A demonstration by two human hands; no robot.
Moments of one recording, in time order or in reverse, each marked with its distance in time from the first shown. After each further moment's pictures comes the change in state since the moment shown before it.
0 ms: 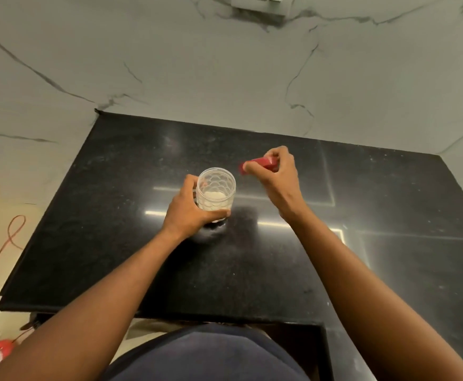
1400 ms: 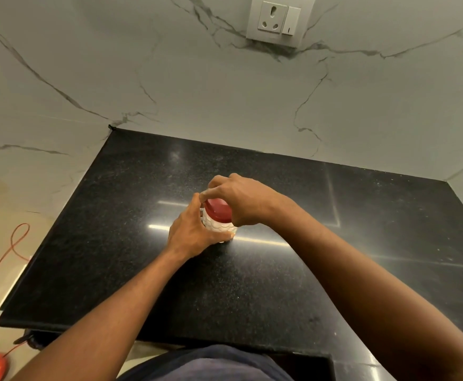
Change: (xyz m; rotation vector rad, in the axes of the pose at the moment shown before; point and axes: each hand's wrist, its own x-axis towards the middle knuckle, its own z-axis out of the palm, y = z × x) left_hand 0.014 -0.021 0.005 0.125 0.015 0.081; right_hand 0.012 -0.079 0.046 -1.120 -0.791 -0.651
